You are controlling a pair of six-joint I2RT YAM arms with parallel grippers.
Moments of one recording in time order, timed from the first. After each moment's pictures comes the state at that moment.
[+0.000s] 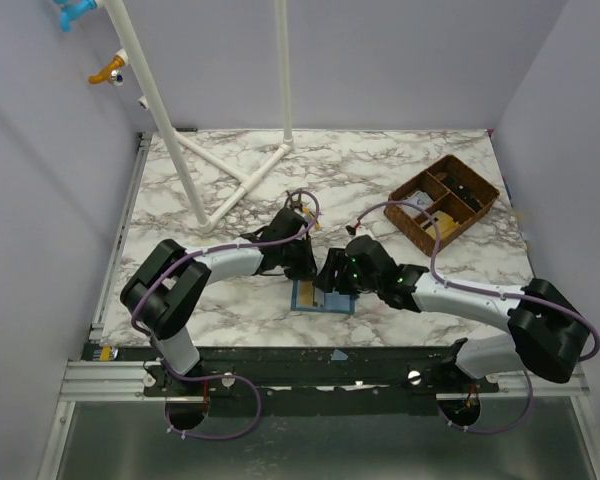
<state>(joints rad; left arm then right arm) -0.68 1.70 0.90 -0.10 0.35 -0.77 0.88 1.38 0.65 0.03 0.04 0.81</state>
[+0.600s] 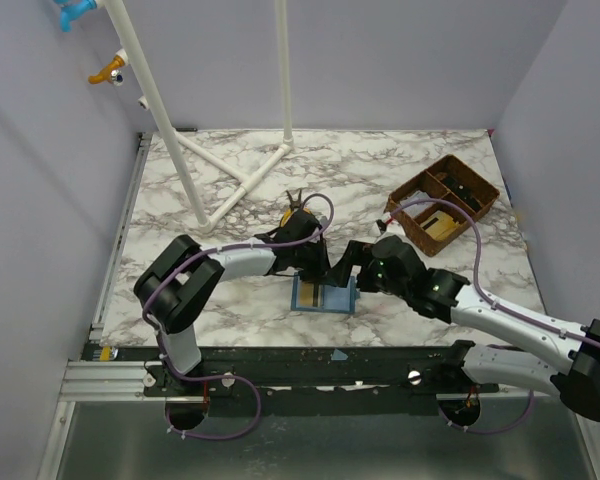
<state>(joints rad) -0.75 1.75 0.95 -0.07 0.43 -0.81 0.88 1.05 0.67 -0.24 0.18 0.84</state>
